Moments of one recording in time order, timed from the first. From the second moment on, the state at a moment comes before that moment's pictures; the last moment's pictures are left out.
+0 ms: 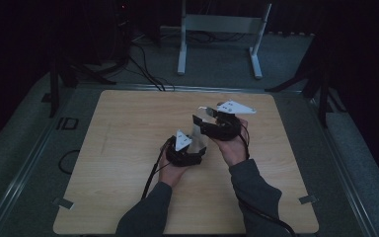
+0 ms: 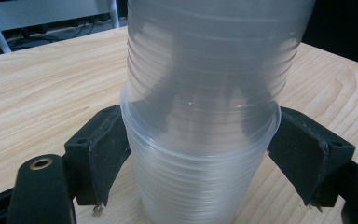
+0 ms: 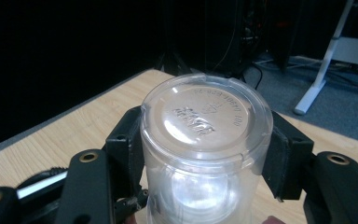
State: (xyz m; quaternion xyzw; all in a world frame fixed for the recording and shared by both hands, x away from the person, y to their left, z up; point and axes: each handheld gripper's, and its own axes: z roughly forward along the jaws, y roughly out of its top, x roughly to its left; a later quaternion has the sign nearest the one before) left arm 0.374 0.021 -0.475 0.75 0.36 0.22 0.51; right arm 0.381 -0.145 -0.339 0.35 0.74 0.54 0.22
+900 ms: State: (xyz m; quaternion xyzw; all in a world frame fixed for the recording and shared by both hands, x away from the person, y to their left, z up) left arm 0.371 0.026 -0.468 0.74 0.37 0.22 0.51; right arm 0.369 -0.184 -0.297 0.35 0.69 0.59 0.23
